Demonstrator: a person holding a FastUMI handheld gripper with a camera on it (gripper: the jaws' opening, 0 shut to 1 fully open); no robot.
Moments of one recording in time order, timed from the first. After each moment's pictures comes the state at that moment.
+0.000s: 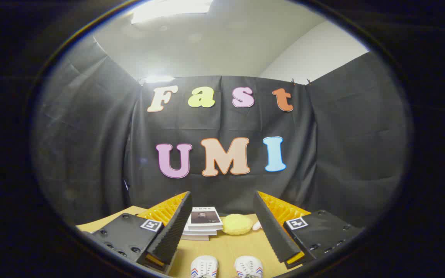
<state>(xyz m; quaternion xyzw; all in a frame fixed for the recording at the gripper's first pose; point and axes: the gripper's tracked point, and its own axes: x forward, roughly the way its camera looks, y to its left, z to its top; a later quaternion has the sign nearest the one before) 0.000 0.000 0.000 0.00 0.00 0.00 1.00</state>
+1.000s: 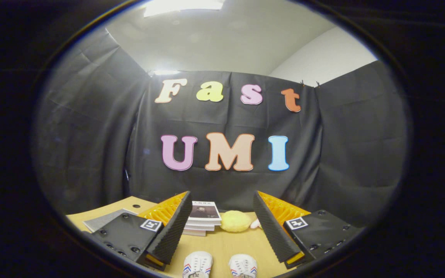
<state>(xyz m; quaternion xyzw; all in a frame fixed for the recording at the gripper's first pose) -0.005 0.012 -0.022 -0.03 0.02 0.02 1.00</state>
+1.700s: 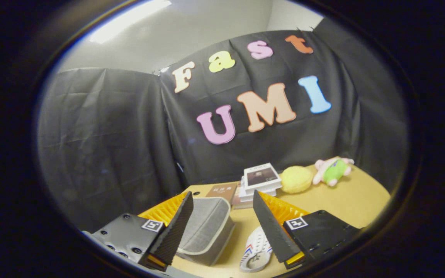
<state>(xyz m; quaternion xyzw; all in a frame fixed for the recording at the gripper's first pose) -0.031 0.084 -0.125 0.18 0.19 0.19 0.95</state>
